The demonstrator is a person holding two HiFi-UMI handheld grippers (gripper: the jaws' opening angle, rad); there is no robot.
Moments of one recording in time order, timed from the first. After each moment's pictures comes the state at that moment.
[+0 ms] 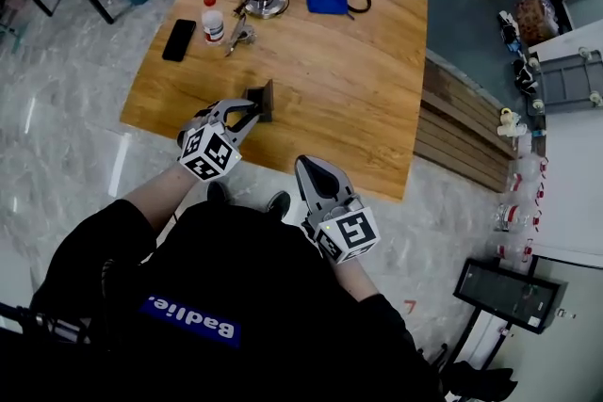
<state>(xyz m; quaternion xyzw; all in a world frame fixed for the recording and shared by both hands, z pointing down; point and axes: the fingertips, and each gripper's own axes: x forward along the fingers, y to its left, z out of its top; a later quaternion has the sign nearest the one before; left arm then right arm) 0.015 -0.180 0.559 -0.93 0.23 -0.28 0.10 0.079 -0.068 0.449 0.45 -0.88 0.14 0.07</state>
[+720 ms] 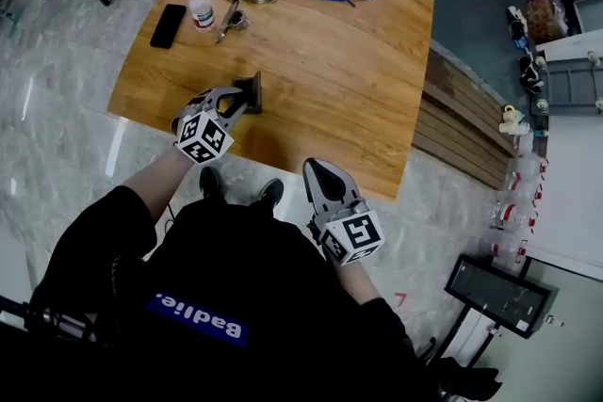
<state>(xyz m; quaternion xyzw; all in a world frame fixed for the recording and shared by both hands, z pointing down) 0.026 -0.215 0.635 -0.91 0.24 -0.33 0.09 0.133 -0.074 0.481 0.46 -0.86 0.19 0.09</state>
